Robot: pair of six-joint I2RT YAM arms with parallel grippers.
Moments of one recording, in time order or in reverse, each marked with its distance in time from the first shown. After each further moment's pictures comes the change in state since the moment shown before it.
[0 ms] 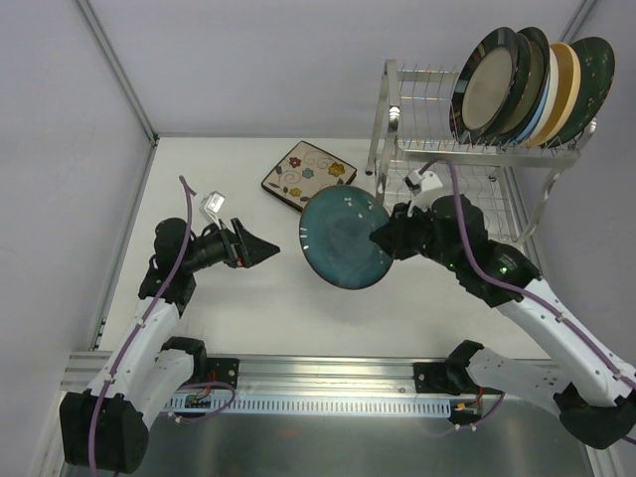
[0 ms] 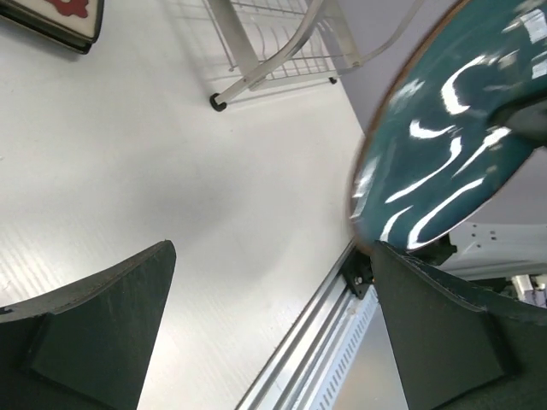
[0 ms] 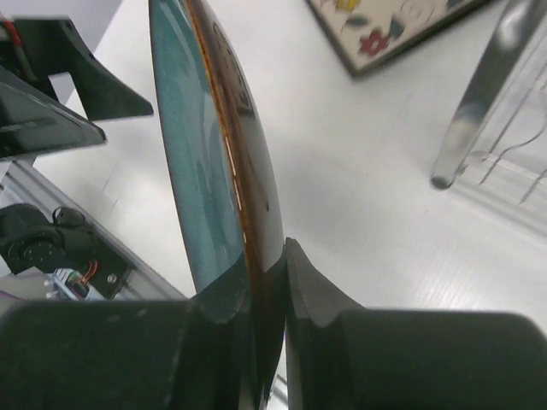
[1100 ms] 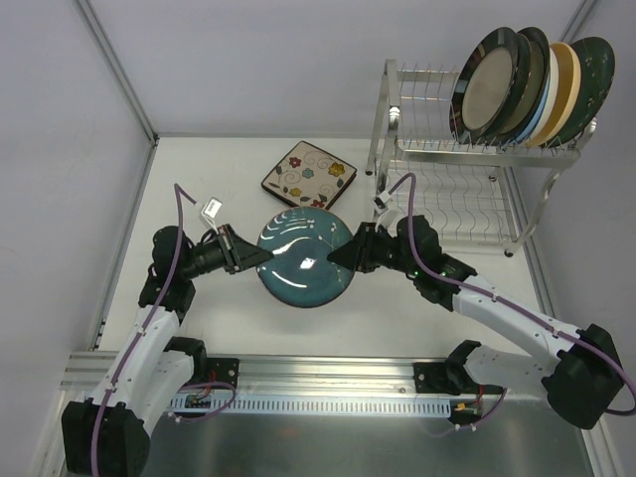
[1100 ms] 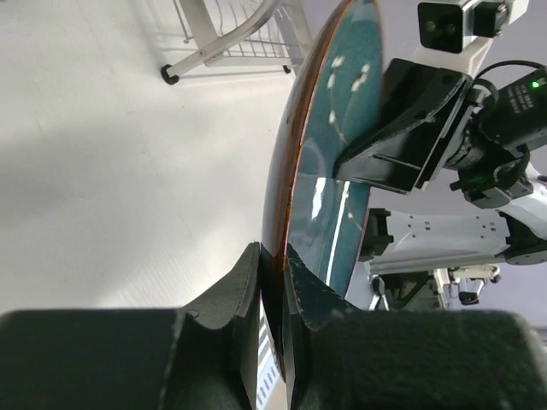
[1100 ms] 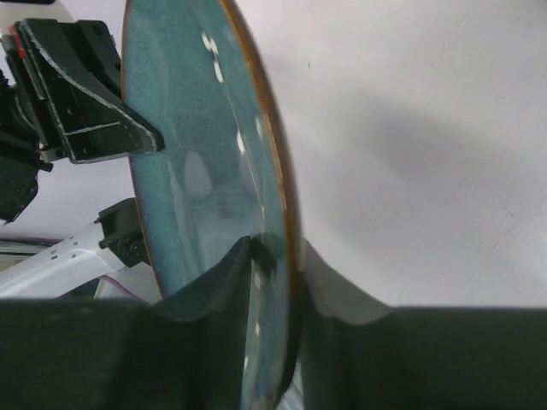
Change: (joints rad) left arm 0.005 -0.061 -0.060 0.052 0.079 -0.206; right arm -0.006 0.138 -0.383 0.647 -0.286 0.325
